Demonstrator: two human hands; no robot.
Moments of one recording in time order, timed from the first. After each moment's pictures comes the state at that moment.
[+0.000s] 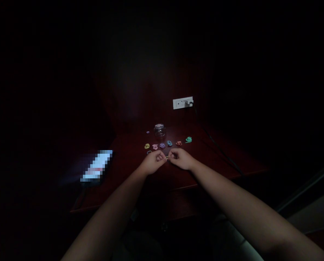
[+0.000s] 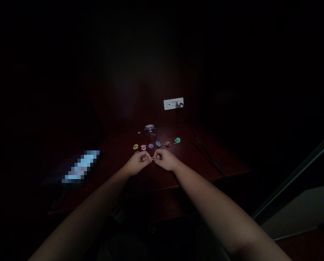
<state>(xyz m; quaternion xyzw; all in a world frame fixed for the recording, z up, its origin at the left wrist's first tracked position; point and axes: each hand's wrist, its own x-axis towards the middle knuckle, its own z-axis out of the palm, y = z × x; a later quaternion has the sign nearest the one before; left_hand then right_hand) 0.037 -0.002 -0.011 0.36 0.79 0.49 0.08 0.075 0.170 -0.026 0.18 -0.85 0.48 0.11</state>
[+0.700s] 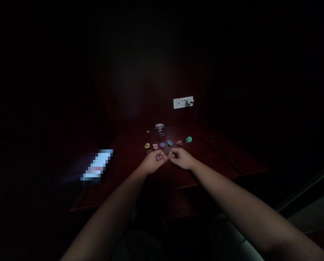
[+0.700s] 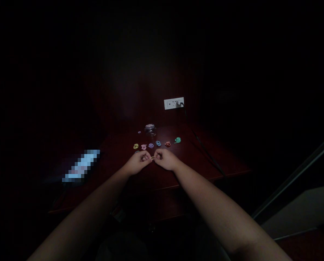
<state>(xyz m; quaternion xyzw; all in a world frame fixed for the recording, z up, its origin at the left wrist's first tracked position) 0.035 -0.002 -0.013 0.37 0.79 0.49 0.08 0.074 0.171 -0.026 0.18 -0.85 0.48 0.11</state>
